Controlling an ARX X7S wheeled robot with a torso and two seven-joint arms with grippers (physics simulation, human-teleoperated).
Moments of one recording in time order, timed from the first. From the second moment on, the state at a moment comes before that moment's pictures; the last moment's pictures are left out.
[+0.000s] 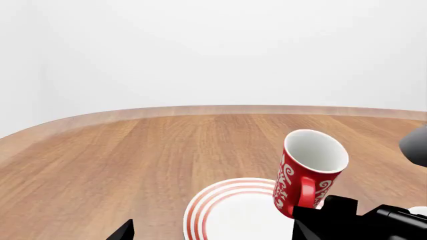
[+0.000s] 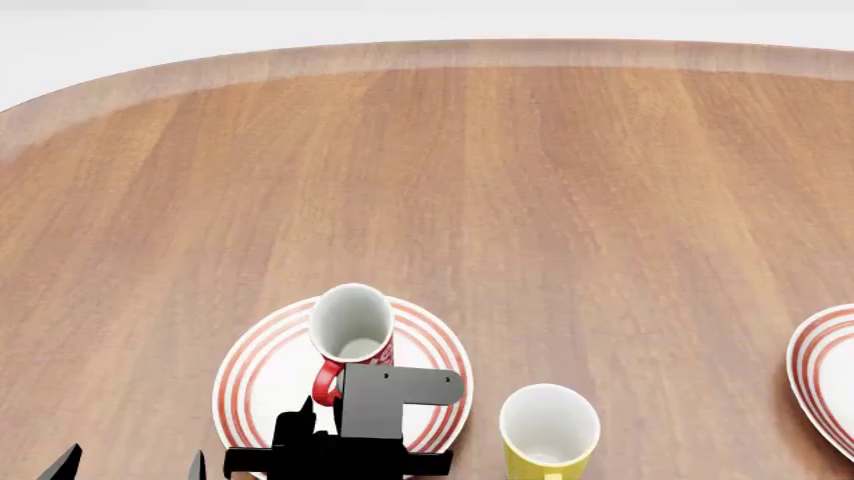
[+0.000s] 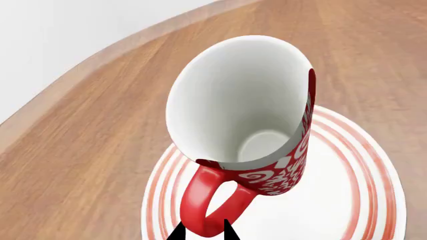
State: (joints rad) left arm 0.02 -0.31 0.32 0.14 -0.29 0.05 -0.30; right arm 0.90 0.00 -1.55 0.83 1.54 -0.31 0.40
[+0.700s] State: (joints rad) left arm 0.02 -0.32 0.32 0.13 -0.30 0.05 -0.31; right arm 0.93 0.00 -1.58 0.91 1.65 -0.19 0.28
